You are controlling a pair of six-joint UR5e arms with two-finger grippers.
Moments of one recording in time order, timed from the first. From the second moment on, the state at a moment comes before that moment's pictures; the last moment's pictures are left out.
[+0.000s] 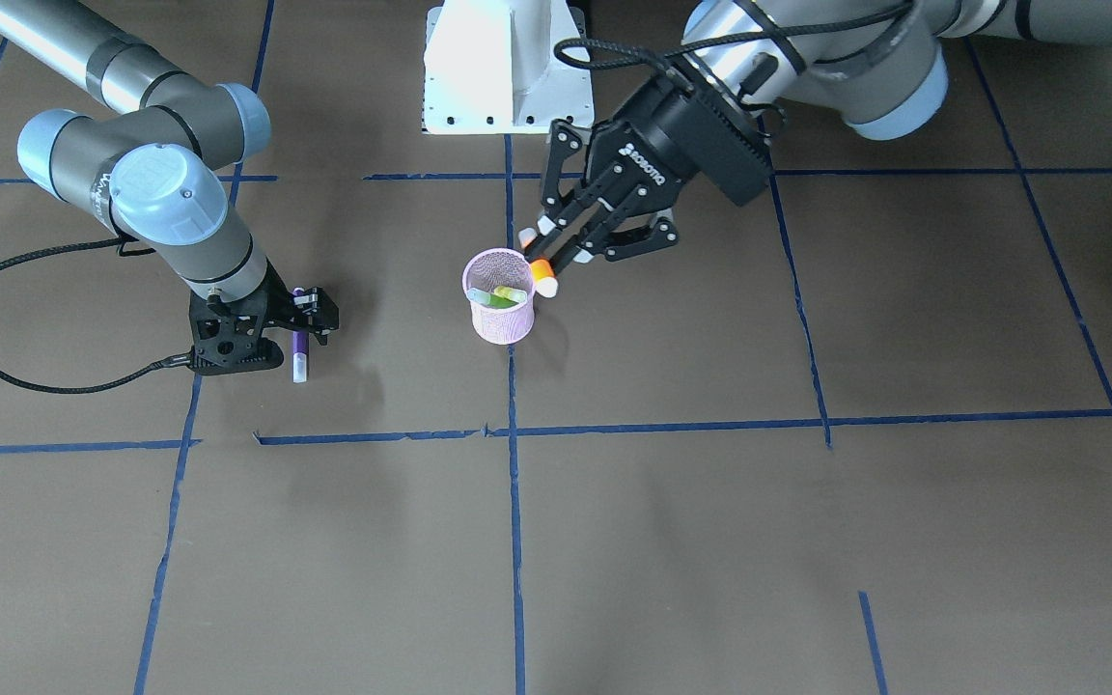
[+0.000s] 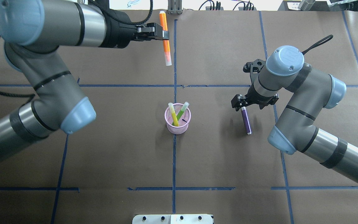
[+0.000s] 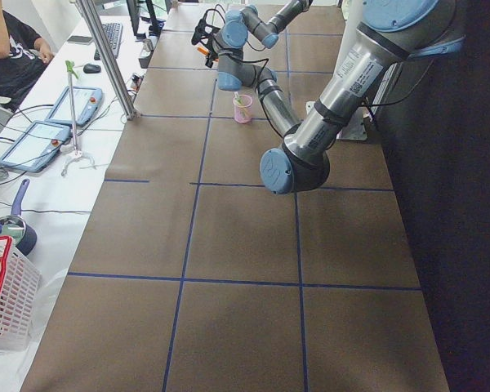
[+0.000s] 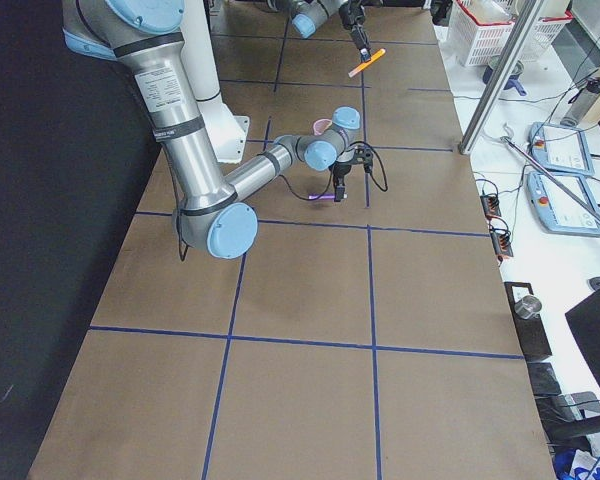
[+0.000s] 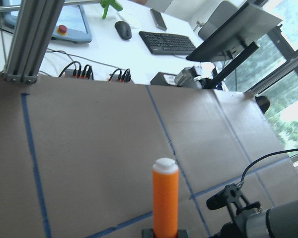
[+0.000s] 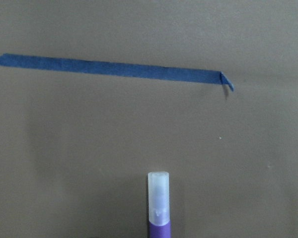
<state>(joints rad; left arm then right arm) -0.71 -2.24 -1.72 -2.47 -1.79 -1.21 0.72 -1.16 1.64 -1.42 2.06 0.94</state>
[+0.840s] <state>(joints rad) -0.51 -2.05 -1.63 -2.90 -1.51 -1.17 0.71 -1.16 1.64 -1.43 2.06 0.94</state>
